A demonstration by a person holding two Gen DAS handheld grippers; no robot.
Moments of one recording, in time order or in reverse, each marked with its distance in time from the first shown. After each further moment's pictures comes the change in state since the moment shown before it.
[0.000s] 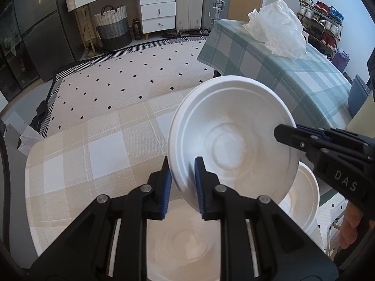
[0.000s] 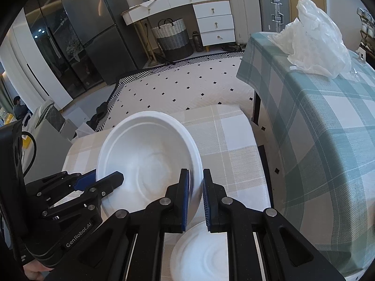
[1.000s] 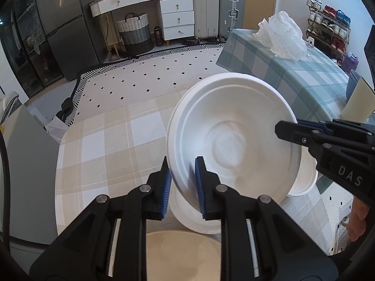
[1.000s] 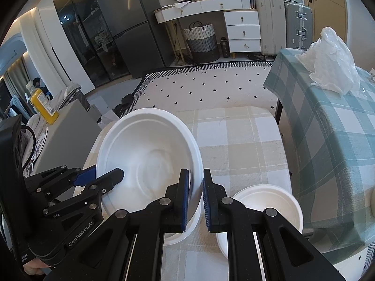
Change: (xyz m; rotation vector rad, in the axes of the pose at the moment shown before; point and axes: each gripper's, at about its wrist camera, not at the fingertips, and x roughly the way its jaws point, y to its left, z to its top) left arm -0.120 0.032 -0.086 -0.035 -0.048 0.112; right arm -0.061 0.069 -0.043 -0.131 -0.006 0.085
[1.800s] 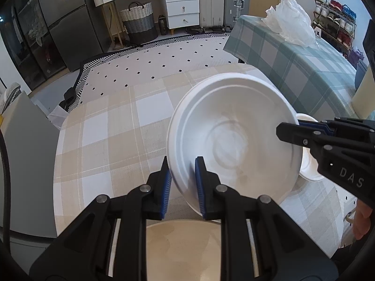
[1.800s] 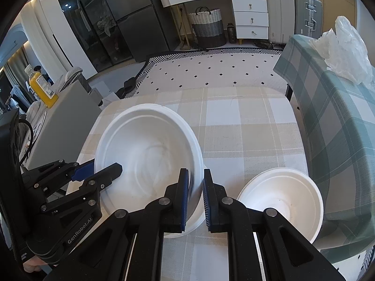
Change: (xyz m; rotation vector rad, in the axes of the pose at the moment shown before) left arm 0.037 0.011 -0.018 -0.004 0.070 0.025; right arm 0.037 0.009 -0.018 -0.016 0.101 0.016
